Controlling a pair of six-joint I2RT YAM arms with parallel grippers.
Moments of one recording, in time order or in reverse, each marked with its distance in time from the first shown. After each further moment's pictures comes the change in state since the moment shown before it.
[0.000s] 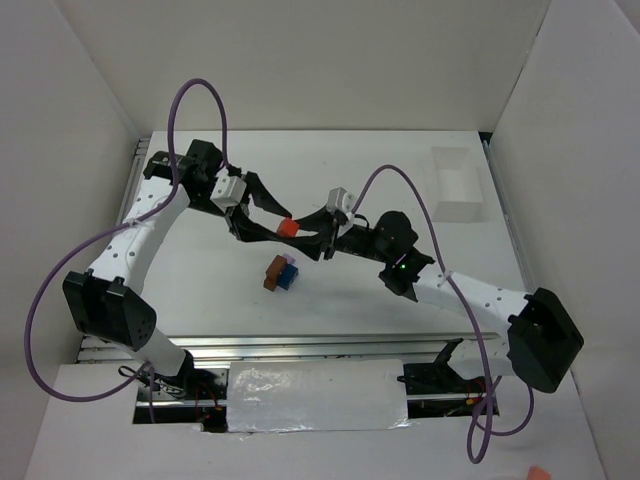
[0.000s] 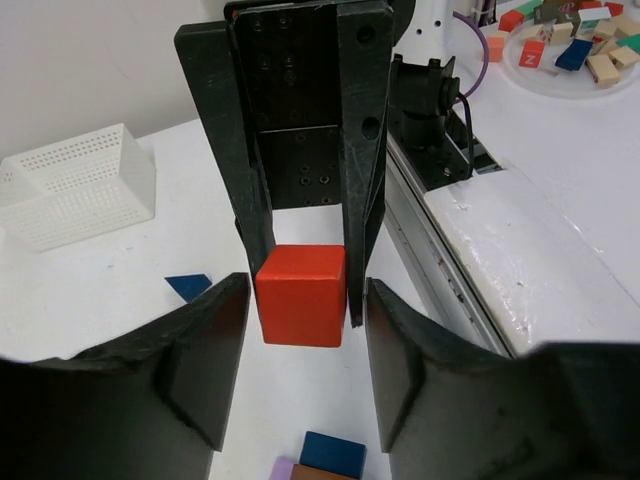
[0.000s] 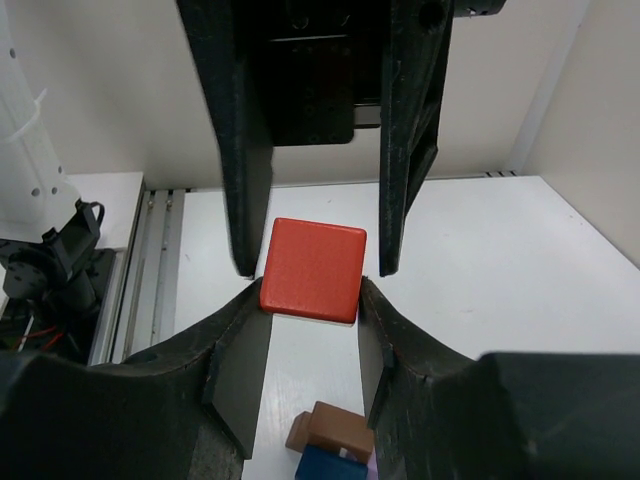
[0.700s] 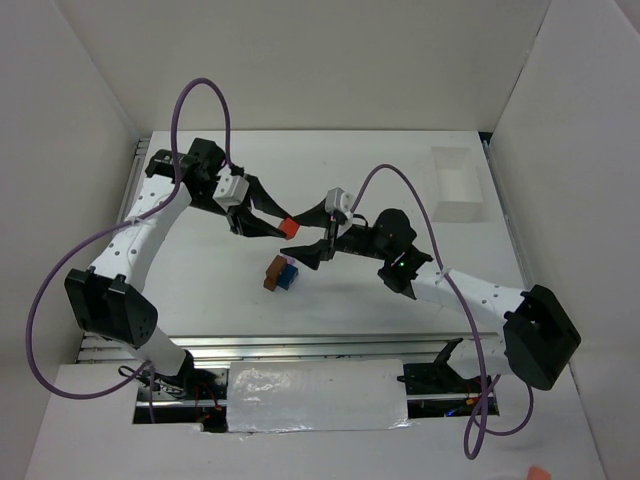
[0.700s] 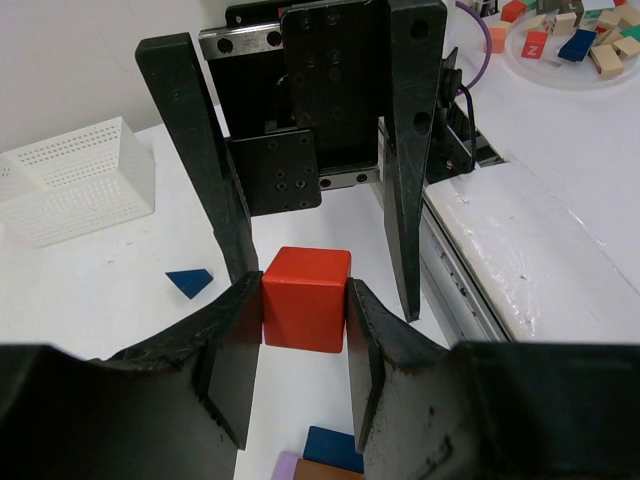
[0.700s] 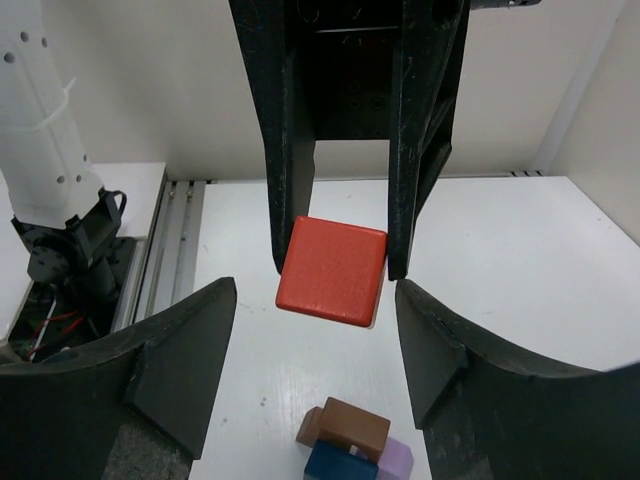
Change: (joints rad) left arm -0.006 0.015 0.016 0.000 -0.019 -0.002; right arm -0.014 0.014 0.006 -0.005 -0.073 0.018
